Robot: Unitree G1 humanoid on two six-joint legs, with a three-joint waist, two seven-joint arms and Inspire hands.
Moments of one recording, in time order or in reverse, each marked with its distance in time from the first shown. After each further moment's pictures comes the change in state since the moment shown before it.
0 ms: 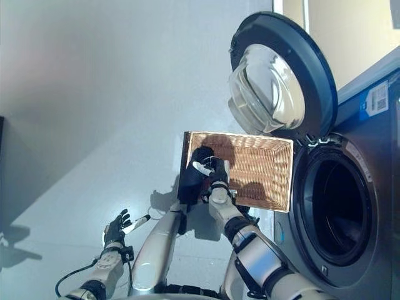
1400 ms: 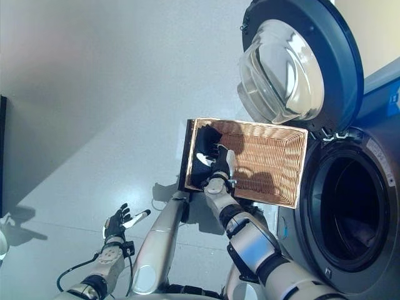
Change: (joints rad) left arm -0.032 0.004 -0.020 -0.001 0.000 -0.022 0.035; right arm -0.171 0.057 -0.022 0.166 -0.149 0.042 -0.182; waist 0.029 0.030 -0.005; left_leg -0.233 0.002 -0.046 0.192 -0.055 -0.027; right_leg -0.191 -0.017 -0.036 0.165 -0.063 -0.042
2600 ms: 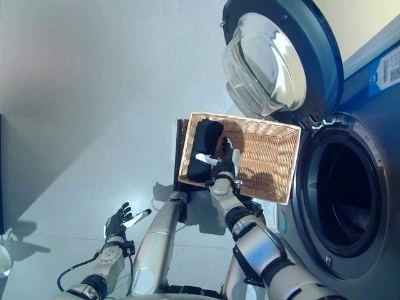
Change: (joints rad) left arm -0.002 0.000 0.003 -0.002 0.000 -0.009 -0.028; right arm 0.039 -0.034 -0.028 -0.050 0.009 -0.047 0.028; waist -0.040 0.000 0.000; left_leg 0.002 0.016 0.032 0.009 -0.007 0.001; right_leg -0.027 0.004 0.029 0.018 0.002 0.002
